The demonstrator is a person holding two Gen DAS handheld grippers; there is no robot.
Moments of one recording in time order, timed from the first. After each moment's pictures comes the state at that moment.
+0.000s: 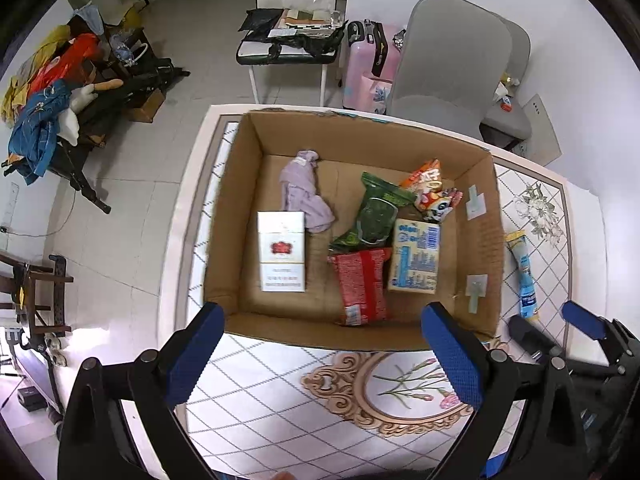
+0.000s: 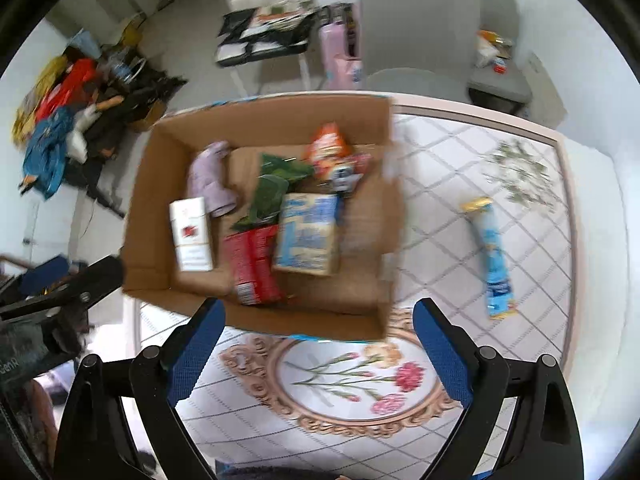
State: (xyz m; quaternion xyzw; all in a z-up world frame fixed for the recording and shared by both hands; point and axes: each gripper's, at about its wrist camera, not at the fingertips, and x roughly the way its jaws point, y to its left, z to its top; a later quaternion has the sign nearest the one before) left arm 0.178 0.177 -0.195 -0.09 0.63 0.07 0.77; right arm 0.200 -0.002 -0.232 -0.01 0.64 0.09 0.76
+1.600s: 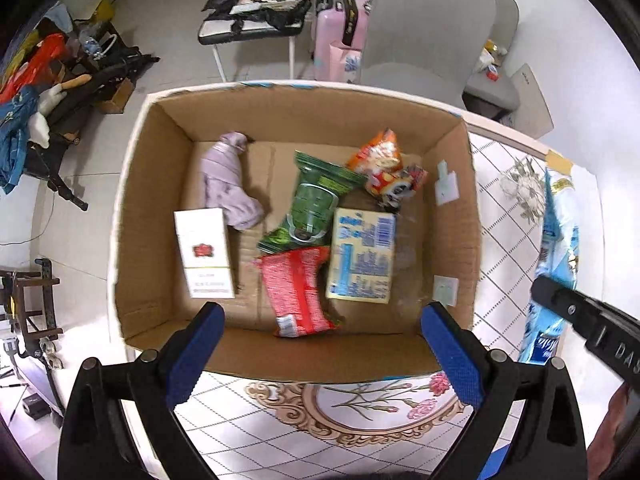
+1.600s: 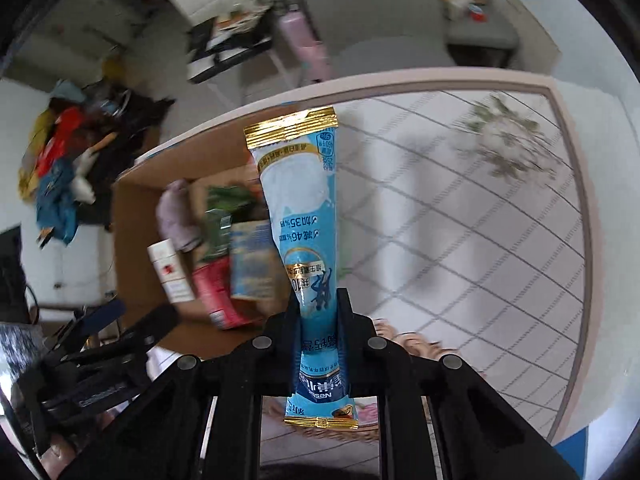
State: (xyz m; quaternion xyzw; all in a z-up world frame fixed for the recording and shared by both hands) left arm 0.222 0.126 -0.239 -0.08 0.67 0.05 0.74; right arm 0.247 -0.044 -0.249 0.08 0.68 0.11 0.72
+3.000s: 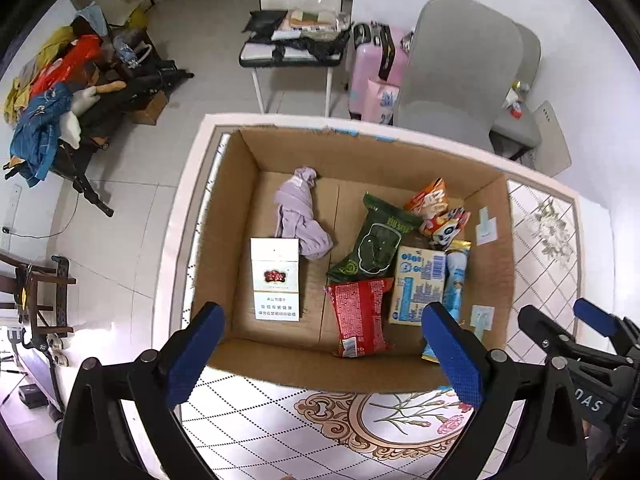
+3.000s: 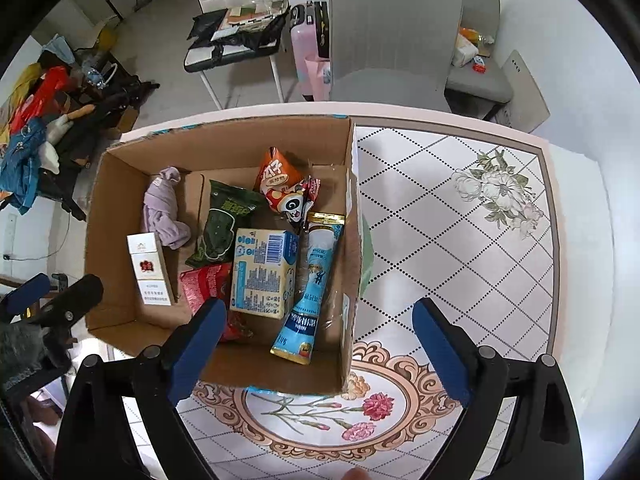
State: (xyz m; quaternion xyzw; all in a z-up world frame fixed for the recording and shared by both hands) left arm 0.209 0.181 -0.203 -0.09 0.63 0.09 0.77; right arm 0.238 0.006 -0.245 -0.03 0.64 0.07 0.76
